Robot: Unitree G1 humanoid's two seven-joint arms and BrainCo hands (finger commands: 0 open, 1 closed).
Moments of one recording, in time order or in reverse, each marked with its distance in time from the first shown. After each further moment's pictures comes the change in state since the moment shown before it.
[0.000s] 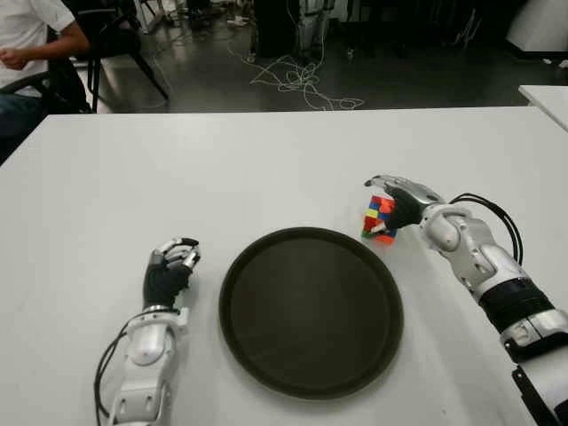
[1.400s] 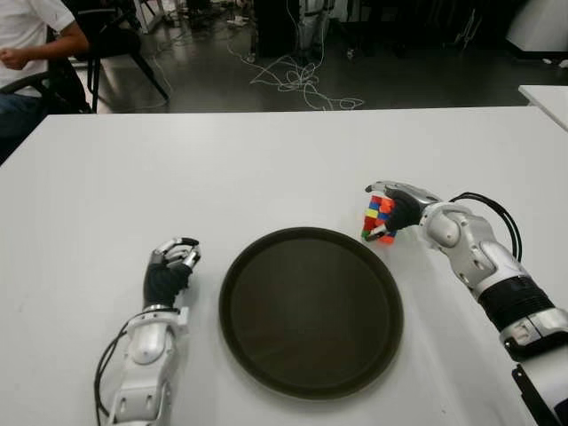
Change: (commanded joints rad) left arm 0.000 -0.005 0.000 -0.014 0.002 0.016 0.002; right arm -0.008 0.002 -0.010 -0.043 0.032 0.068 0.114
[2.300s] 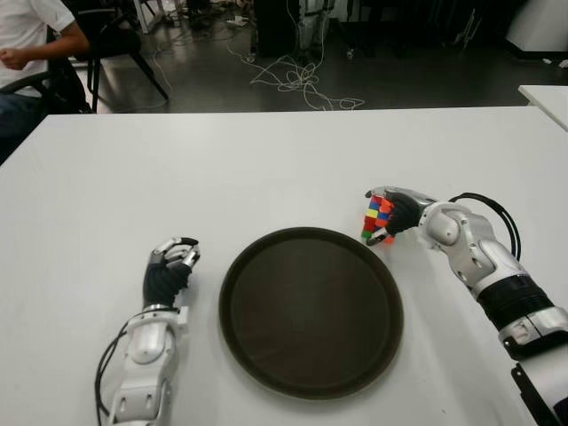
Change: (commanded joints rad) left arm -0.002 -0.007 0.006 0.006 -0.020 -0.002 -0.002; right arm -0.010 0.008 0.015 0.013 -0.001 0.028 0.066
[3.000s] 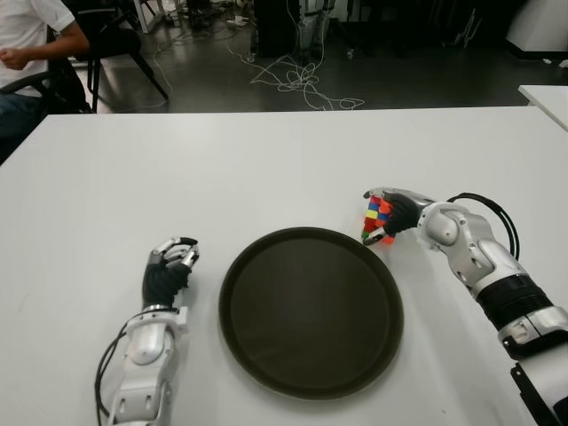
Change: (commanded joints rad) left arm 0.006 0.002 -0.004 0.003 -0.004 -0.019 -0.011; right arm 0.002 0.001 0.010 0.013 -0.010 -0.014 -0.007
